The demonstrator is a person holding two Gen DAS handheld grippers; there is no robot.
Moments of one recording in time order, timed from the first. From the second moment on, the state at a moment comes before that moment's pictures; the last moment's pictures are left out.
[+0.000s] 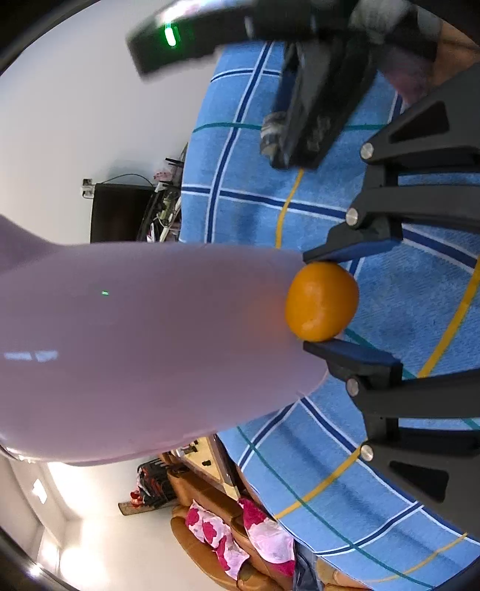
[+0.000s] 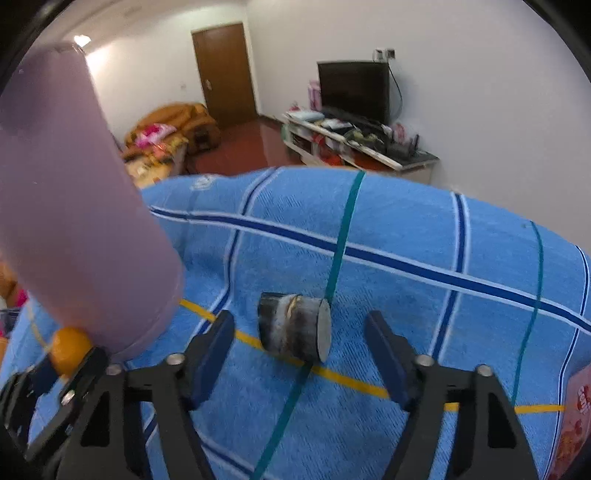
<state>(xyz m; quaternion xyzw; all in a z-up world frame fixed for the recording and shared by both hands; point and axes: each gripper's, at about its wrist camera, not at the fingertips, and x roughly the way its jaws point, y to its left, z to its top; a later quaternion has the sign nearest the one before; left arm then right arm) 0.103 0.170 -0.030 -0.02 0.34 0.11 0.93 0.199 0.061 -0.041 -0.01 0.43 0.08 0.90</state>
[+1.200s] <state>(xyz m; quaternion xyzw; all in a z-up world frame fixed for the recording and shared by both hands) 0.046 0.098 -0.002 0.04 0.21 0.02 0.98 -0.001 -0.021 0.020 -0.02 0.19 -0.01 0.98</state>
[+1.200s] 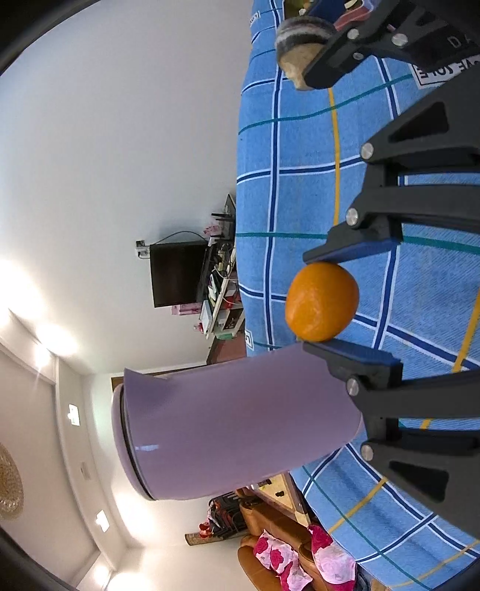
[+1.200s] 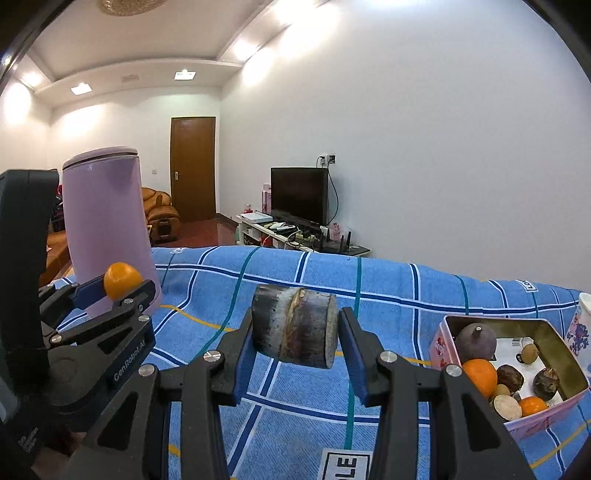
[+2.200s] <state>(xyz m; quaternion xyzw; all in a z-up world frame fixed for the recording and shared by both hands) 0.020 0.089 0.002 0.03 0.20 0.02 0.98 -0.019 -0.018 0.019 -0.03 0.19 0.00 0.98</state>
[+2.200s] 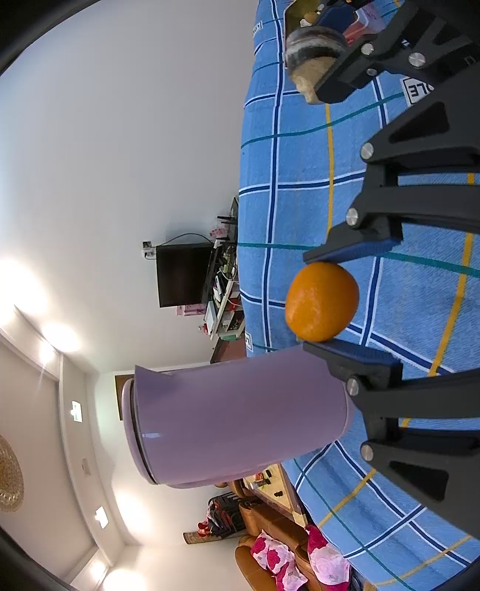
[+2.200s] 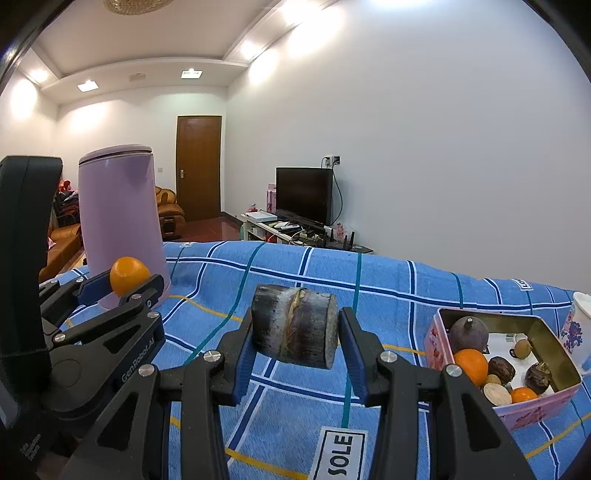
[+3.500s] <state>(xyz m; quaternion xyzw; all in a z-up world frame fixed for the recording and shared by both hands) -0.004 0.072 0.001 0.03 0.21 0.02 0.98 -0.039 -0.035 0.020 -0.04 0.20 0.00 0.98</state>
